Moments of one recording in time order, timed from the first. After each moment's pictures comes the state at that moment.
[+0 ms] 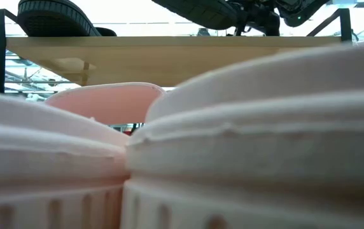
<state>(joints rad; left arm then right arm) 0.09 1.67 1.84 -0.74 -0.28 0.07 -0.61 1.37 1.01 0.31 -1.29 1.05</state>
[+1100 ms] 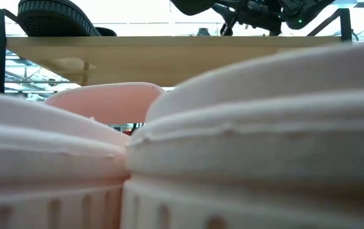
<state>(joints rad) -0.17 1.68 1.84 -0.84 -1.05 -0.83 -0.70 1.37 1.01 0.59 -1.00 0.66</state>
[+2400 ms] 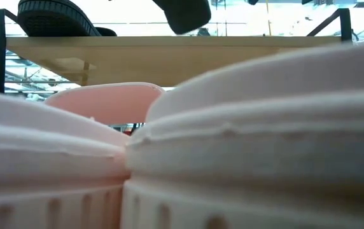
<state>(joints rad) -0.26 1.82 1.84 -1.18 -1.18 -1.50 -0.56 1.02 1.01 0.16 -1.03 0.49</state>
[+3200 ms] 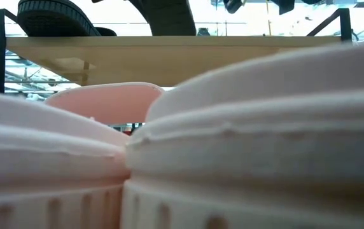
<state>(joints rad) -0.24 1.88 1.95 -1.57 -1.03 -1.87 -0.44 1.20 1.01 0.31 -1.02 0.51</state>
